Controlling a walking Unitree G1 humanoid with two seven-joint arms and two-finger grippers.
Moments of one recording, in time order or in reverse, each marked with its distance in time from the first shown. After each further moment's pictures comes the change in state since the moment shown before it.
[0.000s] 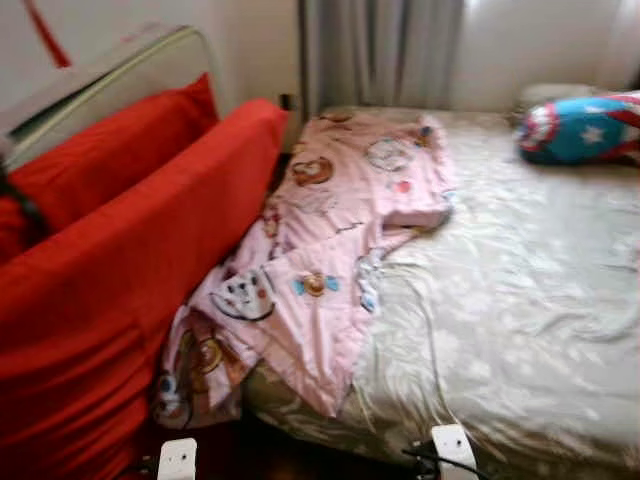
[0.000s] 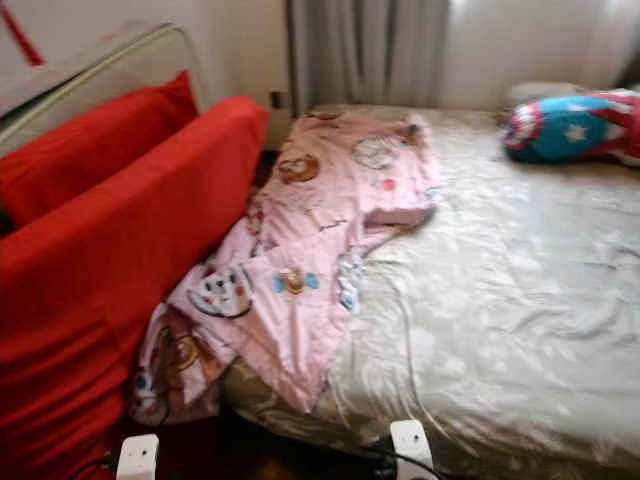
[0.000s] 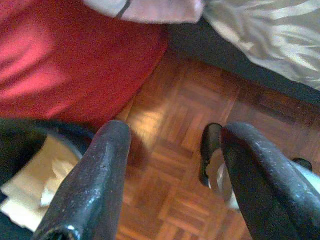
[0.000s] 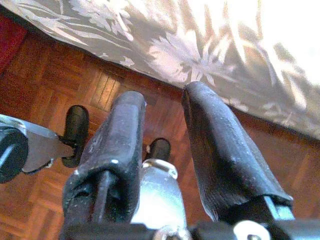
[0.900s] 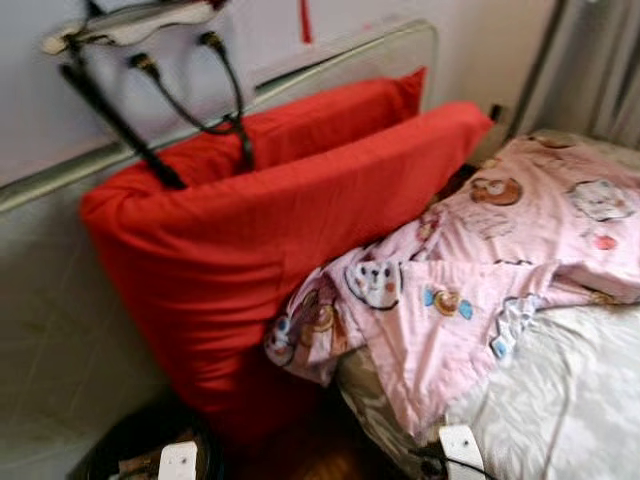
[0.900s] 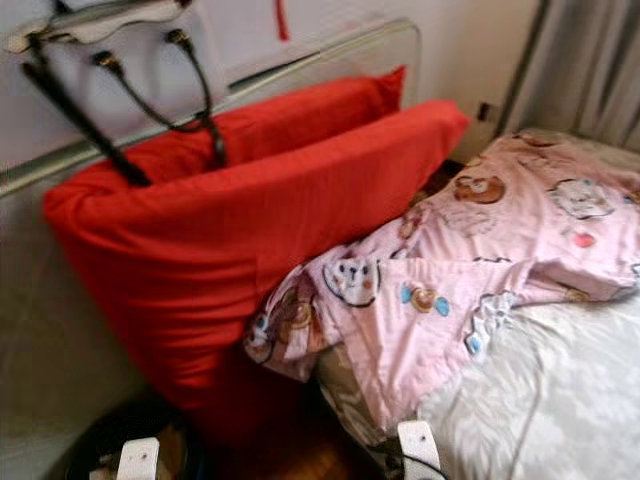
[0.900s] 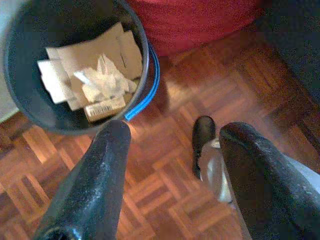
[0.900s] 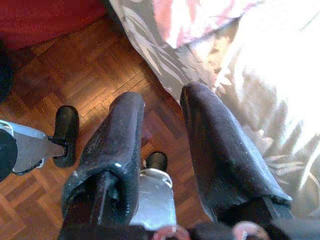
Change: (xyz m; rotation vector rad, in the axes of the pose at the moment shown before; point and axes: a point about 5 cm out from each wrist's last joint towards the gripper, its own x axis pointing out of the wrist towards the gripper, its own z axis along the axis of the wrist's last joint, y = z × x) left arm -0.001 0.001 -0.005 -0.005 0.017 0.005; right arm 0.001 0.001 0.004 0.001 -0.010 0.007
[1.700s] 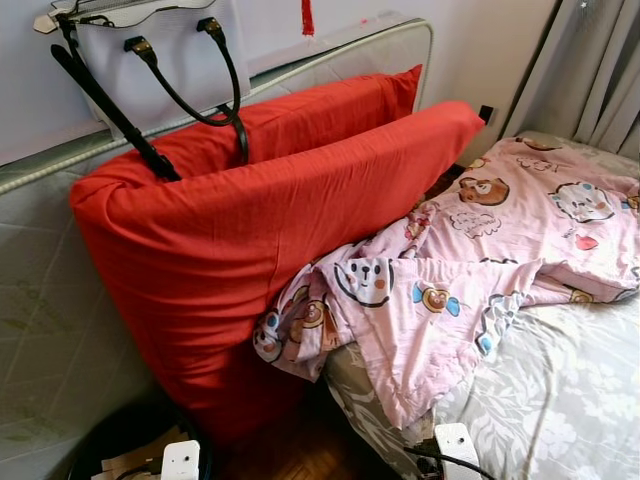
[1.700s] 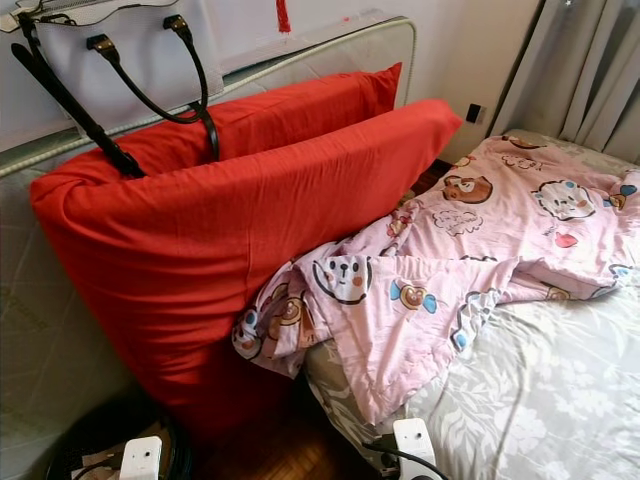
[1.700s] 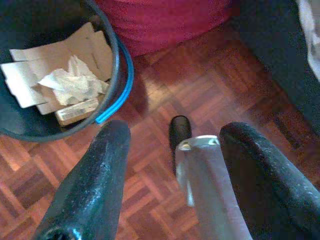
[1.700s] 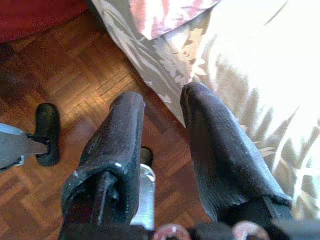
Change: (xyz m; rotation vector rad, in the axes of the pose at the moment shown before) left arm 0.001 -0.013 0.000 -0.018 -0.003 -0.031; right arm -0.002 -0.012 -0.002 -0.020 0.006 -0.024
